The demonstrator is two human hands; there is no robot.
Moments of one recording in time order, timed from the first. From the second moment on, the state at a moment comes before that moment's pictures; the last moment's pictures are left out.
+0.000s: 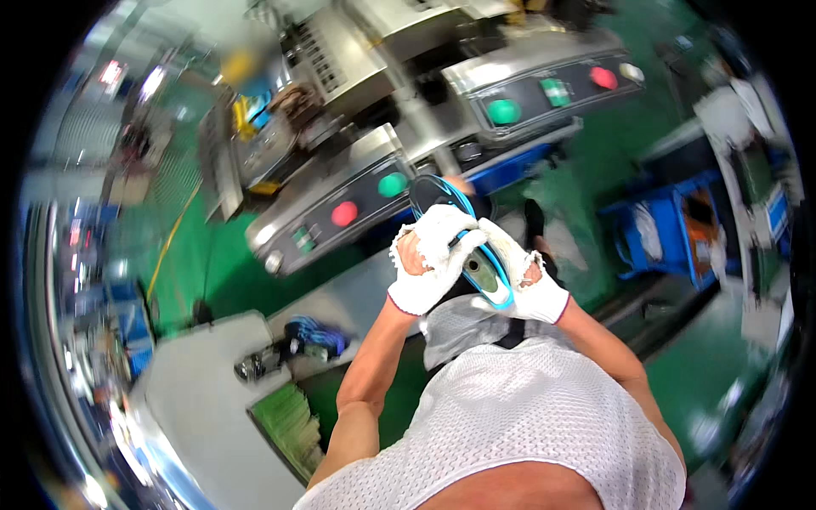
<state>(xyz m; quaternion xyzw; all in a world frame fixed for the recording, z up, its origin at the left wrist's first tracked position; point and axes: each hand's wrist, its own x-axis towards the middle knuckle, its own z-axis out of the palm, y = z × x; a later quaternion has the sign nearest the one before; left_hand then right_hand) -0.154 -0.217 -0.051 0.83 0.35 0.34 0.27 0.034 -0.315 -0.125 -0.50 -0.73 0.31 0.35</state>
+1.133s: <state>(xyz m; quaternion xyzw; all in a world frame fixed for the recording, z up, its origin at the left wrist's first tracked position) -0.179 -0.280 -0.170 0.68 0.58 0.19 0.40 0.517 -0.319 -0.222 -0.88 -0.33 -0.05 0.34</state>
